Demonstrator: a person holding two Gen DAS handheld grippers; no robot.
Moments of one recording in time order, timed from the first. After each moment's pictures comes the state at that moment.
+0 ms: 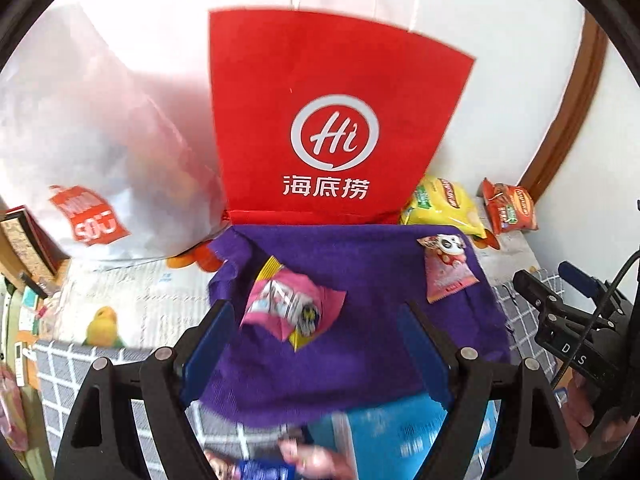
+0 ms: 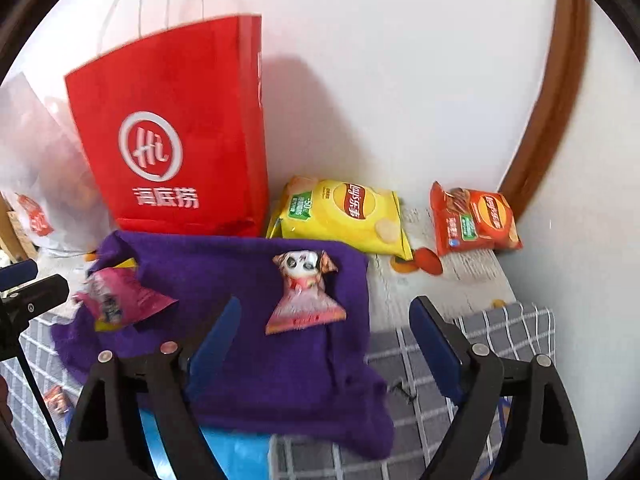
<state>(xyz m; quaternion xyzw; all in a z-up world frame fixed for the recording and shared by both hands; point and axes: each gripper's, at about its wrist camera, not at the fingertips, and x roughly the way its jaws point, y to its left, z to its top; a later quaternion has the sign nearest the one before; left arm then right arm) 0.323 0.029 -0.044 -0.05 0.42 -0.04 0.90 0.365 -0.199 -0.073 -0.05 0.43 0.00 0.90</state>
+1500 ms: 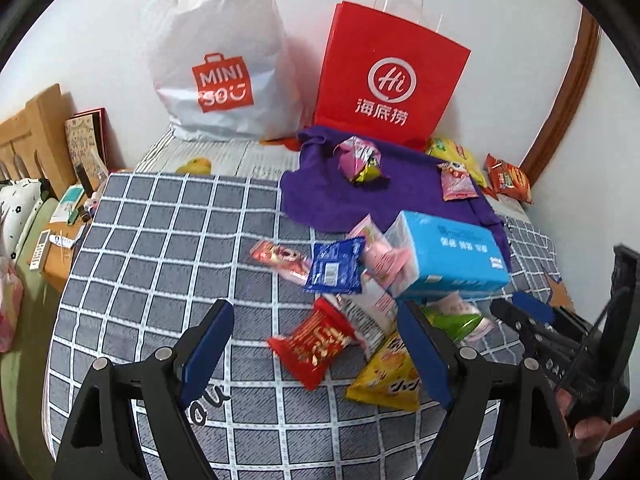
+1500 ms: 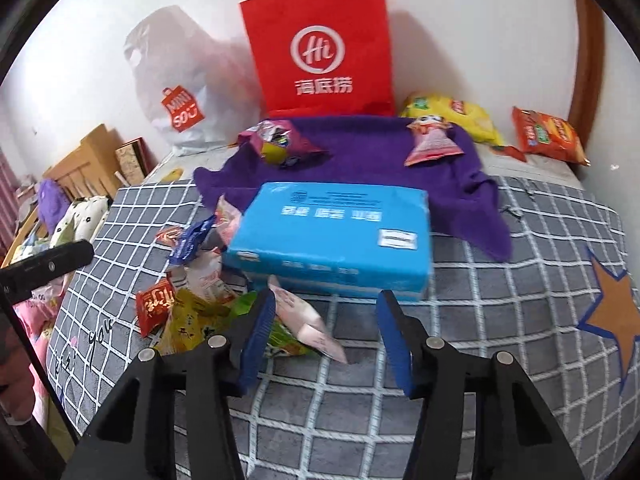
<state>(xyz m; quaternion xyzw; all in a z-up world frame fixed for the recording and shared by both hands) 0.109 0.092 -0.095 -0.10 0.42 0.01 0.90 0.172 -0.164 -0.126 0.00 0.45 0.17 0.88</state>
